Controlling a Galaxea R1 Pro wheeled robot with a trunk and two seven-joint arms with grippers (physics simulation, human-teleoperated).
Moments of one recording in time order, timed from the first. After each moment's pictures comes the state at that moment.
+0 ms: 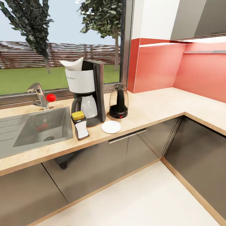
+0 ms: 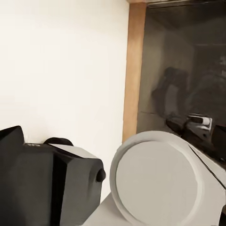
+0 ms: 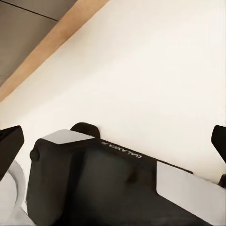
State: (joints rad) left arm -0.17 0.28 -0.12 -0.03 0.69 0.10 -1.31; right arm -0.30 -0.28 0.02 -0.18 -0.19 0.05 0.99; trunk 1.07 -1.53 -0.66
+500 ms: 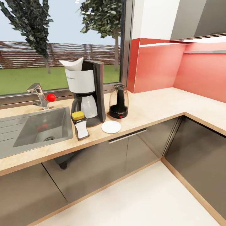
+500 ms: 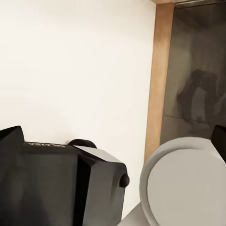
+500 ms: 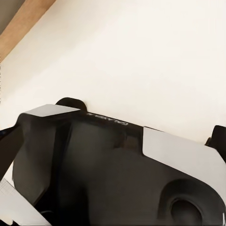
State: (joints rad) left arm -0.17 0.24 -0.11 -0.03 0.69 0.05 -1.16; right arm -0.30 -0.27 0.02 -0.05 -0.12 -0.02 0.95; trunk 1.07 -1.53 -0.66
